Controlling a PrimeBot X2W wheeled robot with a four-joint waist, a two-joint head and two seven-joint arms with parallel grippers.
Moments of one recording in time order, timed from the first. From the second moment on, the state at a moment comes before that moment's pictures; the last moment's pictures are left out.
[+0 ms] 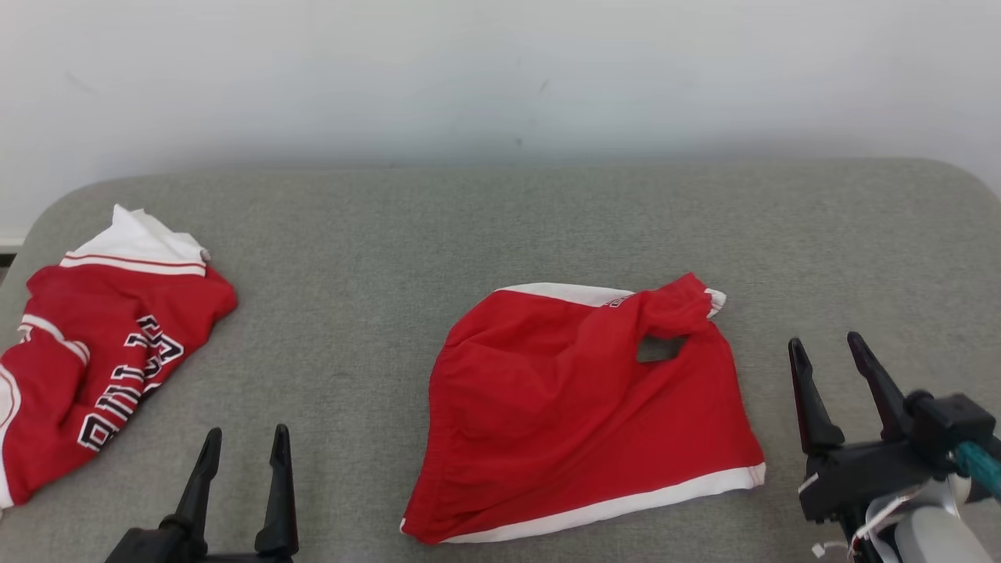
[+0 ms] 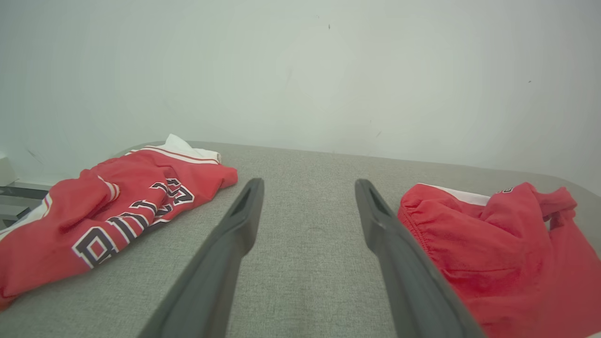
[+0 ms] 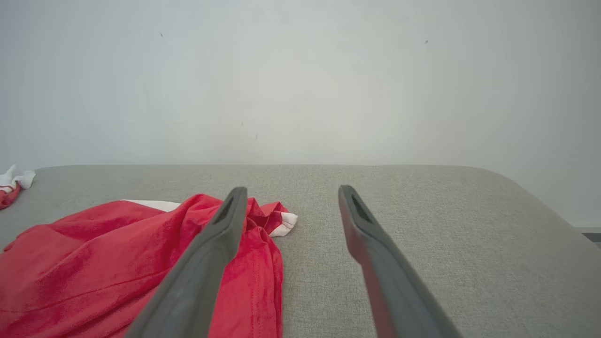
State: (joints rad) left arm 0.02 0.05 0.02 0.07 -0.16 -0.08 -0.26; right arm -0.27 -0.28 0.12 0.43 0.33 0.13 -0.26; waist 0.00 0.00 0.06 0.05
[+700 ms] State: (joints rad) left arm 0.06 0.05 0.06 0.07 -0.13 -0.09 -0.26; right arm 0.05 -0.19 0.03 0.09 0.25 0.13 -0.26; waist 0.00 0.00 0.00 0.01
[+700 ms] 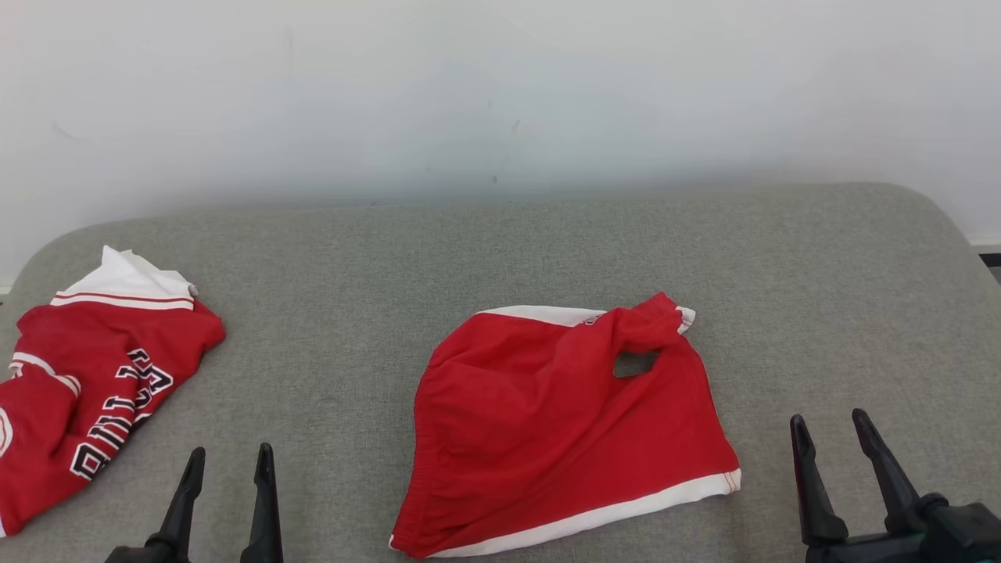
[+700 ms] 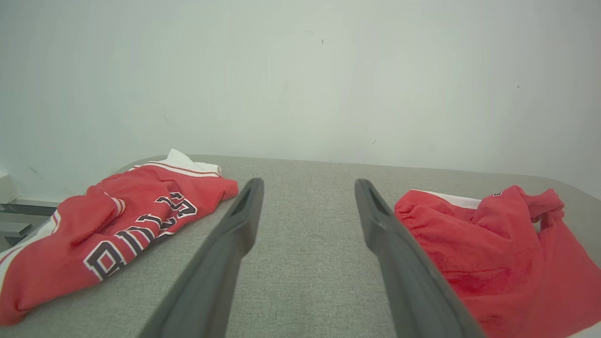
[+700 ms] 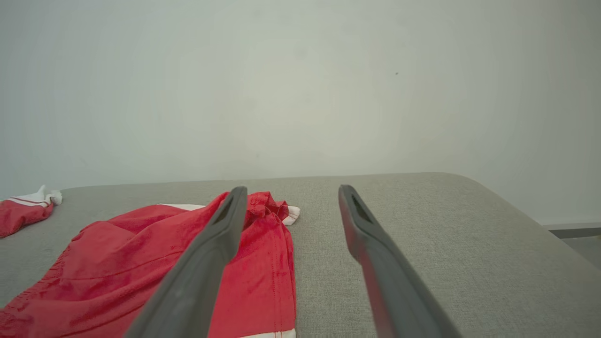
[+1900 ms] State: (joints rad) left arm -0.02 0.22 -0.38 0.34 -0.17 -0.13 -0.26; right arm -0.03 -0.24 0.12 0.34 0.26 0.13 -0.26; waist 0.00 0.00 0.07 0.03
